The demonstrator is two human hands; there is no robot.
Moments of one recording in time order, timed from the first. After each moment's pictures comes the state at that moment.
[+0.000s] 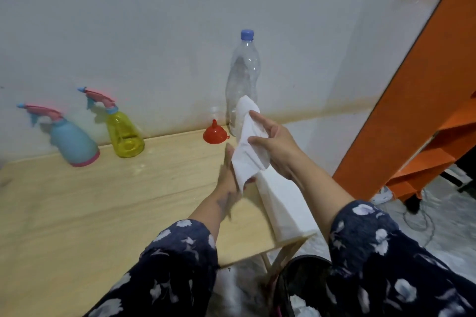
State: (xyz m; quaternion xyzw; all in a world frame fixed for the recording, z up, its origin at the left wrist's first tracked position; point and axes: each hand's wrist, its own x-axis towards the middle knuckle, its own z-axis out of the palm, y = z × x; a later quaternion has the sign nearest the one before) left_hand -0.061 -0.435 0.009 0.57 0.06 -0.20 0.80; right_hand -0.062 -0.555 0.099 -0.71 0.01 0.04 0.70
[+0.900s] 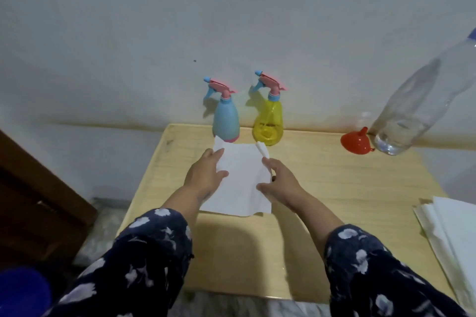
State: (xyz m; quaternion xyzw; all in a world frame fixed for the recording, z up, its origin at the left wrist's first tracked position) left_hand -0.071 -0.039 -0.024 0.96 0.11 0.00 0.27; right_hand -0.046 -0.242 -0.008 -0.86 -0.07 0.19 0.47
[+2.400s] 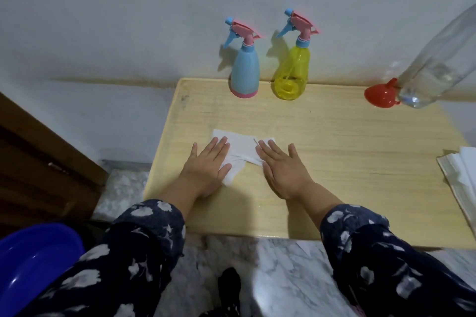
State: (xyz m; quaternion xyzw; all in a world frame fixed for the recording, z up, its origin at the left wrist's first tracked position) left_hand -0.148 0.015 -0.093 0.99 -0.05 -0.07 0.05; right_hand -0.098 -0.212 -0.083 -0.94 -0.32 0.11 0.04
